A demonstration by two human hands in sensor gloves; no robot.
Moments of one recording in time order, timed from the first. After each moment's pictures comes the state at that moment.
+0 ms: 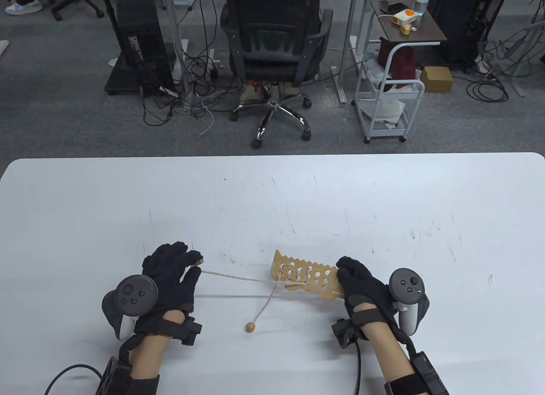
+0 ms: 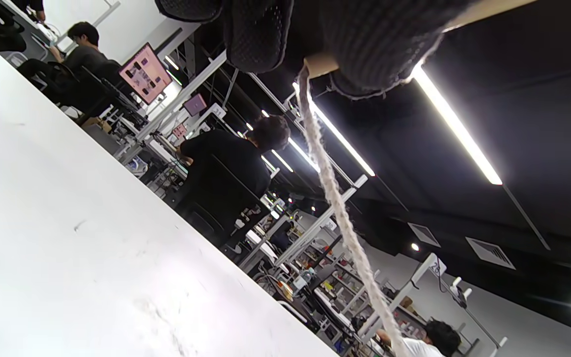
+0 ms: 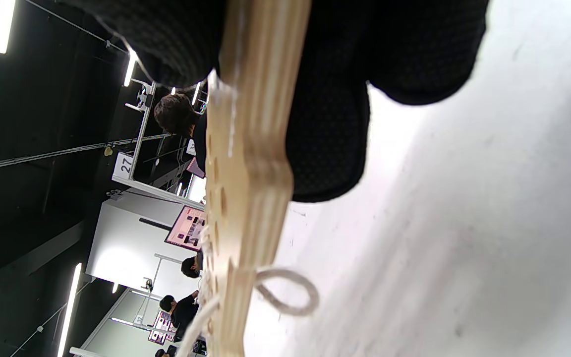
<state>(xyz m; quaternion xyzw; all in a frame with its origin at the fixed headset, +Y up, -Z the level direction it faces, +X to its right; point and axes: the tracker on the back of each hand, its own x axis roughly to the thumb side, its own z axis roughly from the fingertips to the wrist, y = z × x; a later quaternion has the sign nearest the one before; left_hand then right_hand) -0.280 -0.703 -0.314 0.14 -0.05 0.39 0.91 0.191 -0.769 -0.329 -0.07 -0.02 0.79 0.60</state>
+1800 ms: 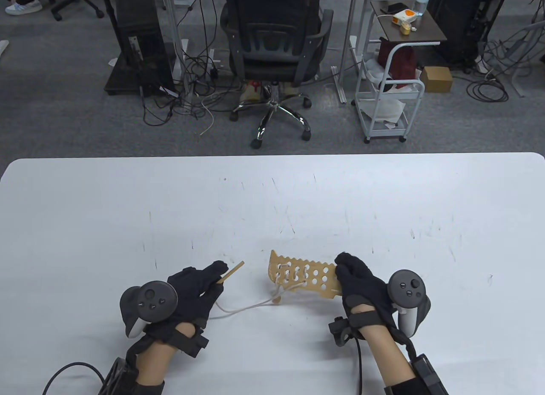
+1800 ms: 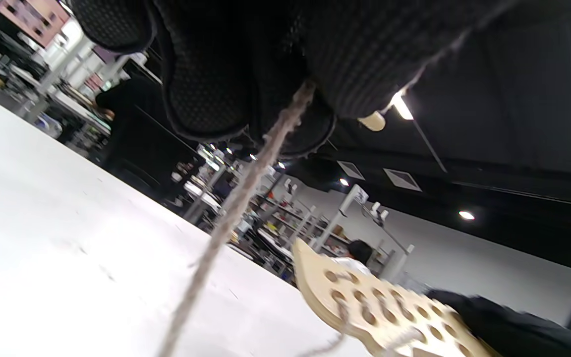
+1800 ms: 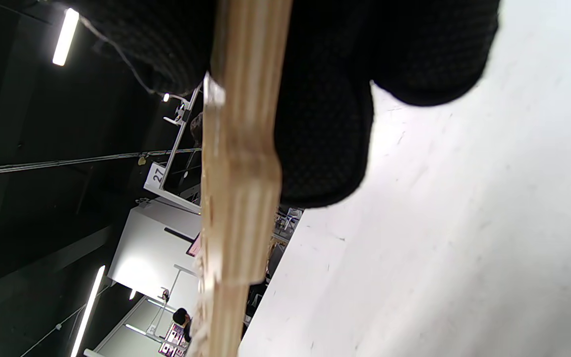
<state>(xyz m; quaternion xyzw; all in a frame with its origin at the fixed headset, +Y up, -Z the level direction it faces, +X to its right) -0.233 -0.697 -0.303 0.09 -0.21 0.35 0.91 0.179 -0.745 -0.318 -0.03 -0.08 0.81 0.58</state>
